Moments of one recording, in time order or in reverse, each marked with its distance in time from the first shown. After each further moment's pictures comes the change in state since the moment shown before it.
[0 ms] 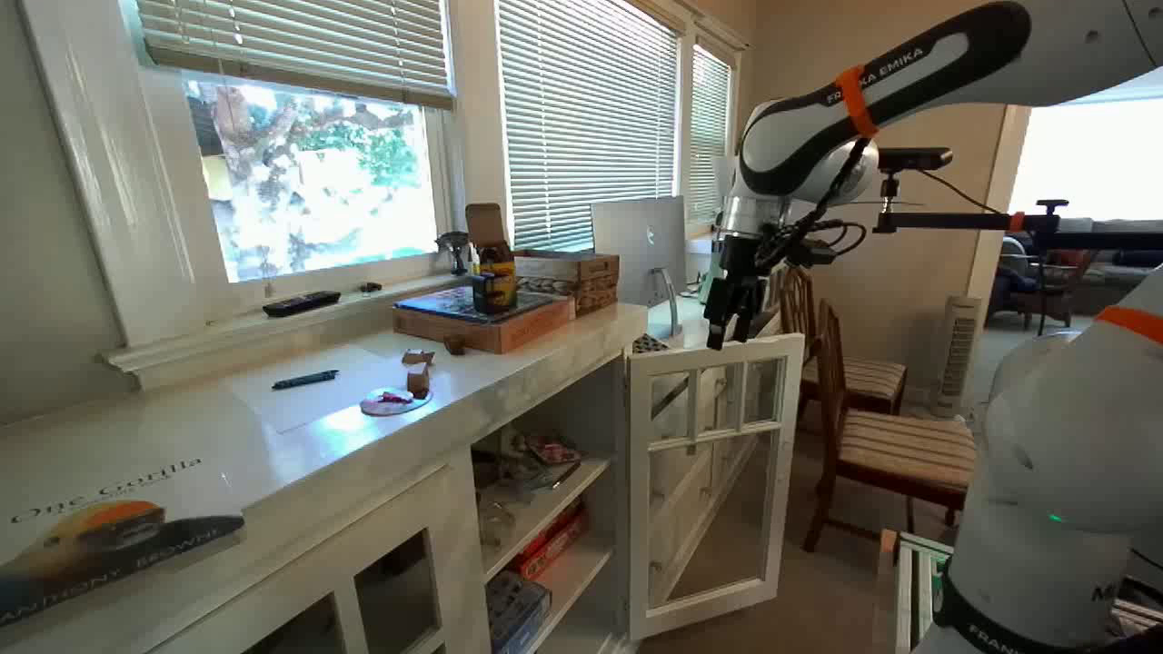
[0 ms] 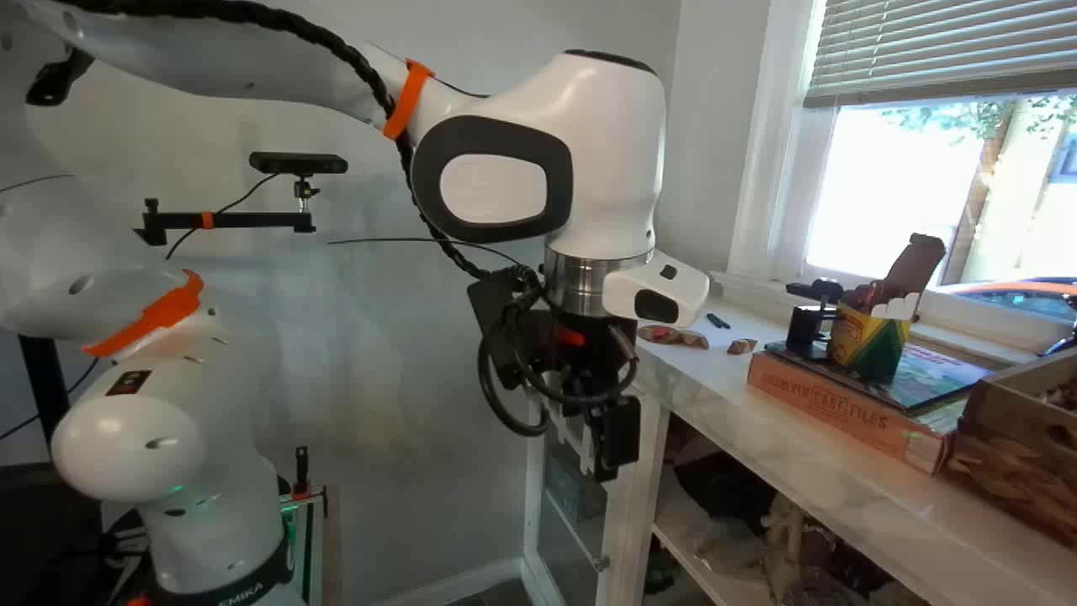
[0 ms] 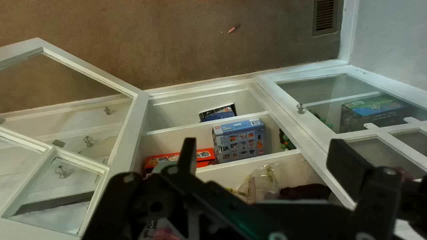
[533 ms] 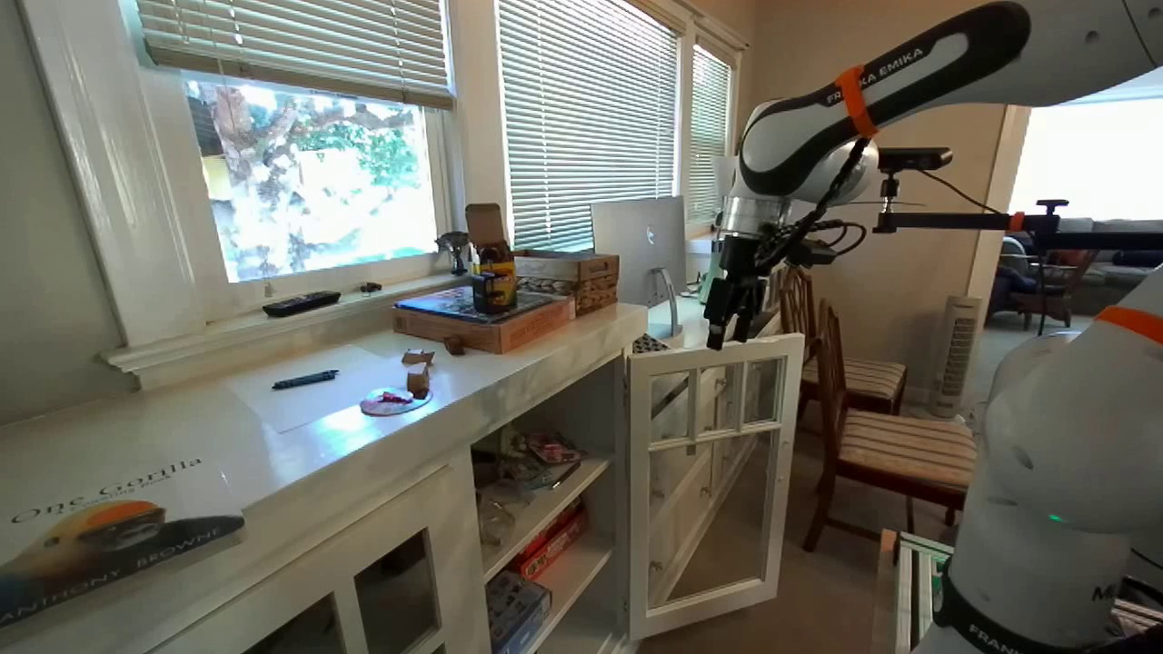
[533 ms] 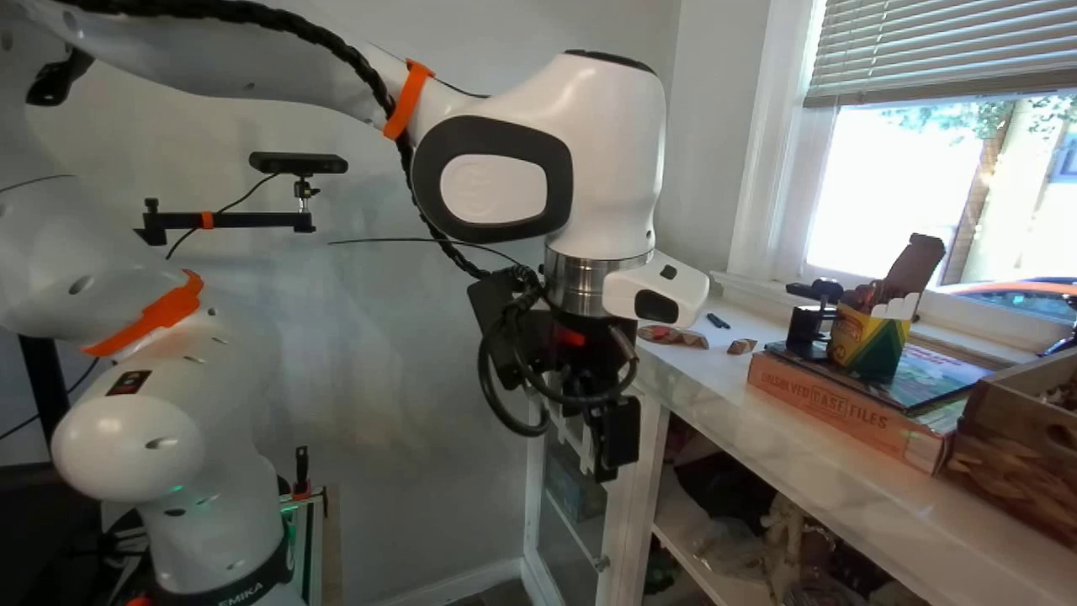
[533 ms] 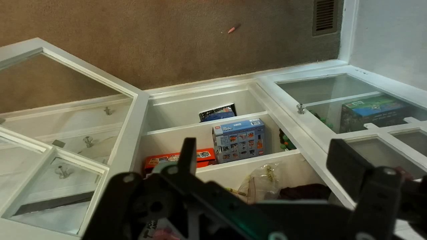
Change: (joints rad) arm 0.000 0.000 0.000 0.000 0.000 0.000 0.000
